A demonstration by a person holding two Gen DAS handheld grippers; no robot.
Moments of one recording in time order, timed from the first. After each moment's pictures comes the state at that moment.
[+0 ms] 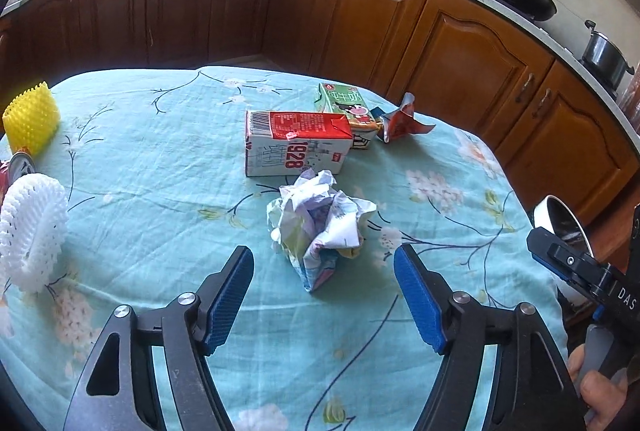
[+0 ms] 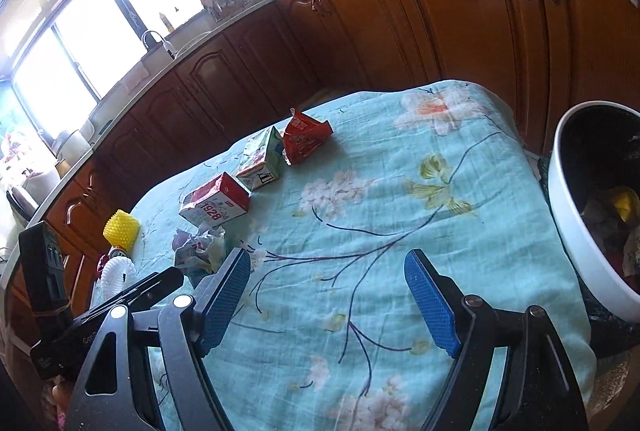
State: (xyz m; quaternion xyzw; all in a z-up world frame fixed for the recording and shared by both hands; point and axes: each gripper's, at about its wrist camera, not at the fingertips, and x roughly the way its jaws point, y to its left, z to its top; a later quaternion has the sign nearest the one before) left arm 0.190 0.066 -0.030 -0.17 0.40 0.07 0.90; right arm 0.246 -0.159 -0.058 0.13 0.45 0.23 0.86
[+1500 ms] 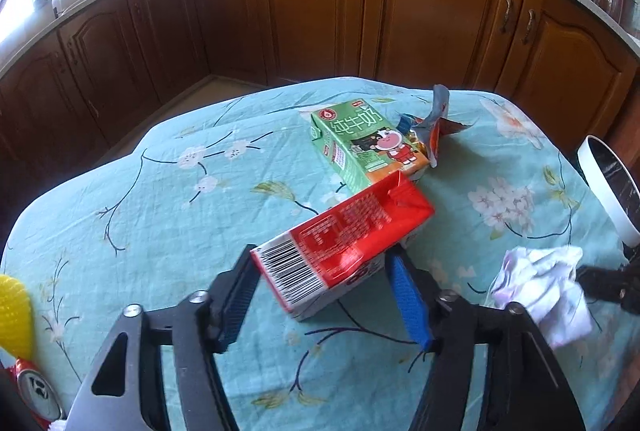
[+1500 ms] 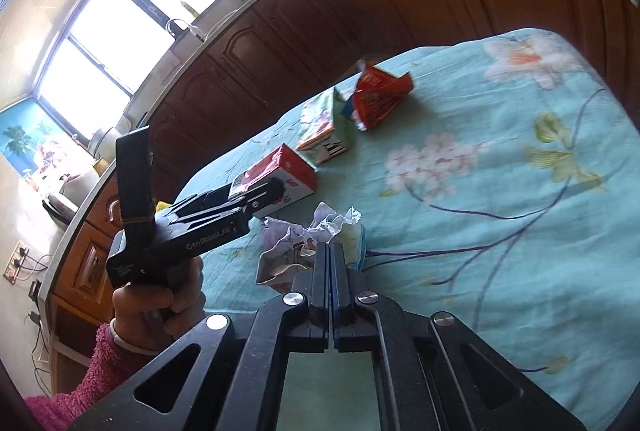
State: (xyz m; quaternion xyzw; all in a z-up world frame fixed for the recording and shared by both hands) left arm 0.318 0.102 -0.065 0.01 0.45 -0.02 0.90; right arm 0.262 -0.131 -0.081 0.19 0.49 0.28 0.81
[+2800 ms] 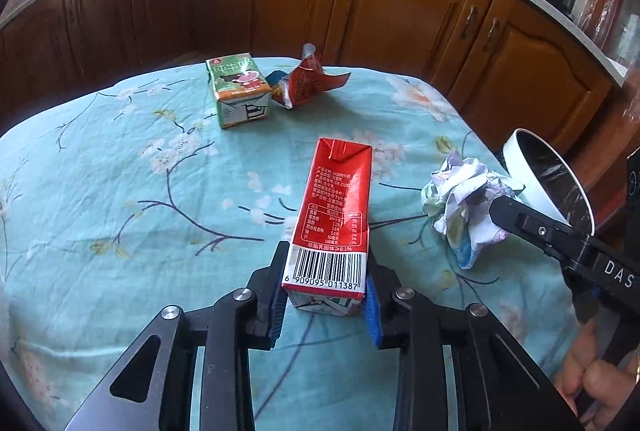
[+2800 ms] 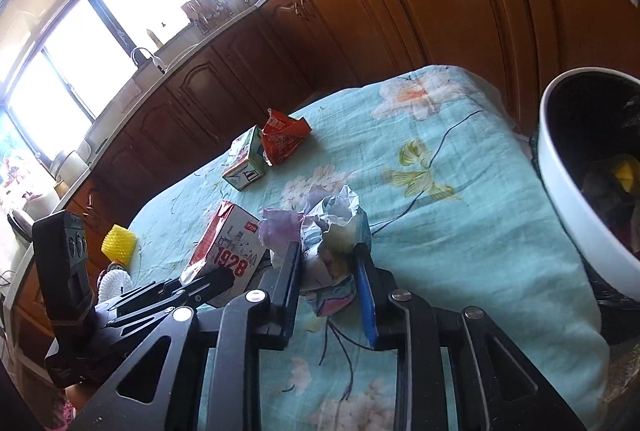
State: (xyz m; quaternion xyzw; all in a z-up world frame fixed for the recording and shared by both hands) left arm 0.248 -0.002 -0.065 -0.09 0.44 -0.04 0.89; right arm 0.235 -0.190 -0.072 0.16 0.44 0.20 0.86
